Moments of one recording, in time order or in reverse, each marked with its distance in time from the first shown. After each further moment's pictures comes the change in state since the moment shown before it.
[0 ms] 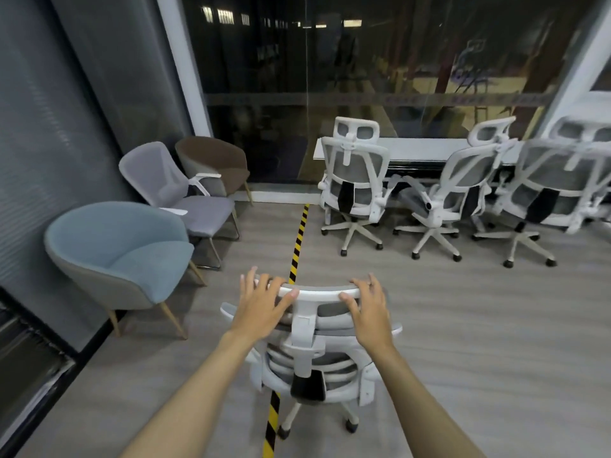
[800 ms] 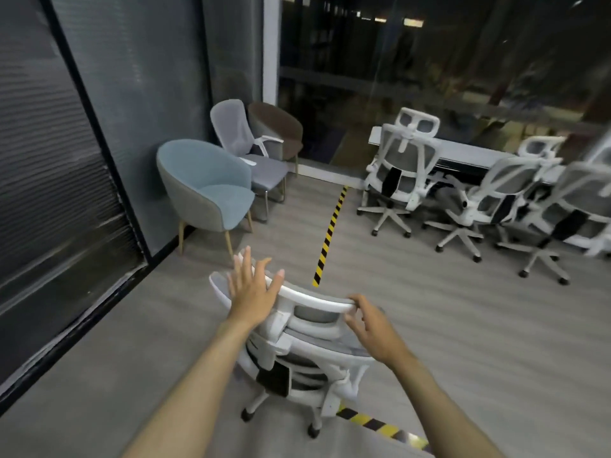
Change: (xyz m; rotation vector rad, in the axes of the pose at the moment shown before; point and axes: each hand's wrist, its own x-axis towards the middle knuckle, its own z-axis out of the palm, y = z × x) left_hand -0.379 -0.141 -0.078 -0.377 0.181 -0.359; right_hand -0.352 -0.128 0.052 -0.102 -0.452 -0.317
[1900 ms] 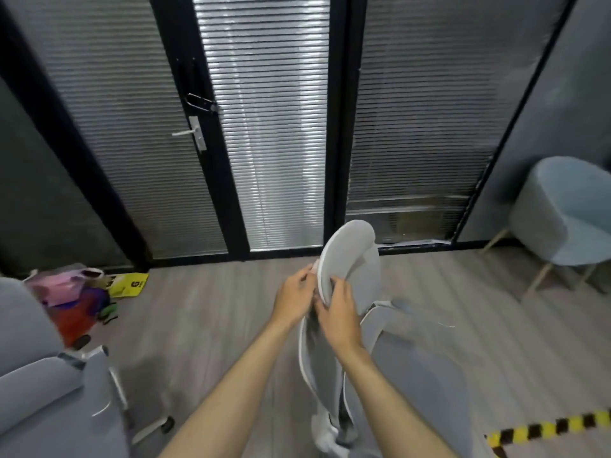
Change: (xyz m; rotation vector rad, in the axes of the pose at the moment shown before) left_hand -0.584 -0.087 -0.214 -0.317 0.853 -0.745; right_hand -0.366 -0.375 0.289 0.327 -0.550 -0.594
